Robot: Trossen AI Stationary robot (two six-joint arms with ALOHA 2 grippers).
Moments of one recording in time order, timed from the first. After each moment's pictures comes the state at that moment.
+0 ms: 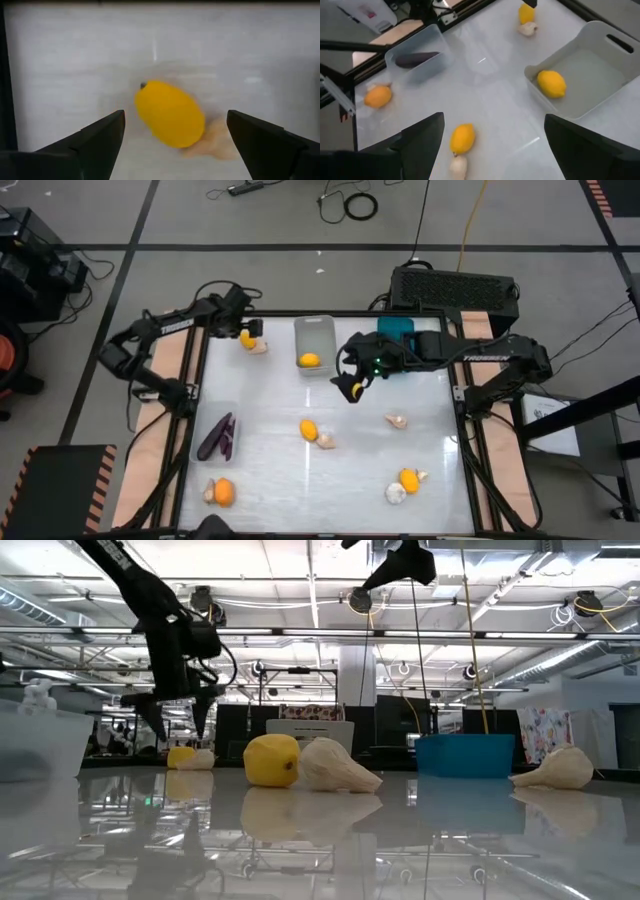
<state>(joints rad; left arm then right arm) 0.92 1.47 0.89 -0.64 -0.06 -0.60 0.00 1.50 1.52 -0.74 0.14 0.56</state>
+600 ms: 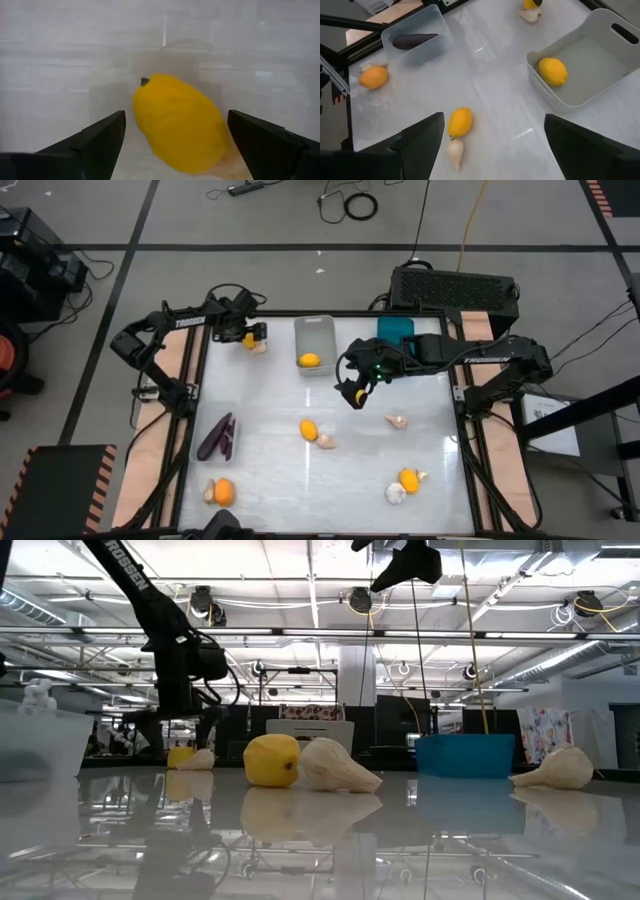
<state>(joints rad) 0.92 1.61 0.89 -0.59 -0.06 -0.67 0.03 1.50 1.52 -0.80 0.14 0.54</state>
